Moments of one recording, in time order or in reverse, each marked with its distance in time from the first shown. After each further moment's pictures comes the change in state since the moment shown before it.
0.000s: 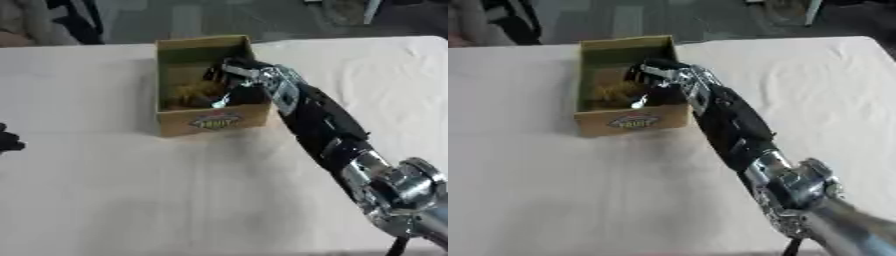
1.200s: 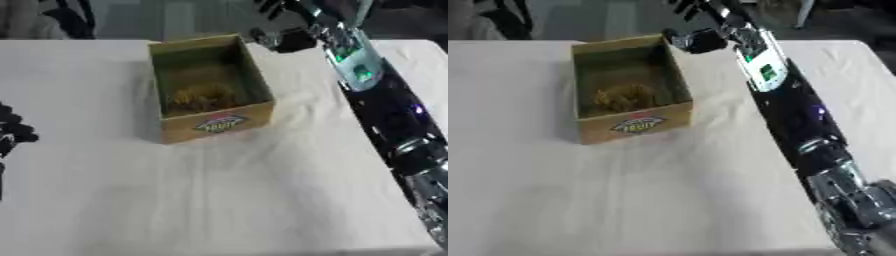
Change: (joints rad) left arm 0.007 0.002 0.018 0.000 -0.009 -0.015 0.017; right arm 0.201 -0.186 -0.002 -0.540 -0.581 0.127 -0.306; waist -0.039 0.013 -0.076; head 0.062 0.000
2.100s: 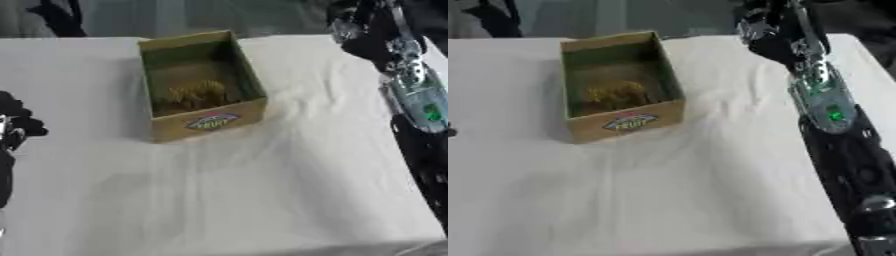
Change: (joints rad) left arm 0.001 0.001 0.008 0.001 -0.002 -0.005 0.009; right arm 0.277 -0.015 -0.112 -0.305 -0.343 0.107 -0.159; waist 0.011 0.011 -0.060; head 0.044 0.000
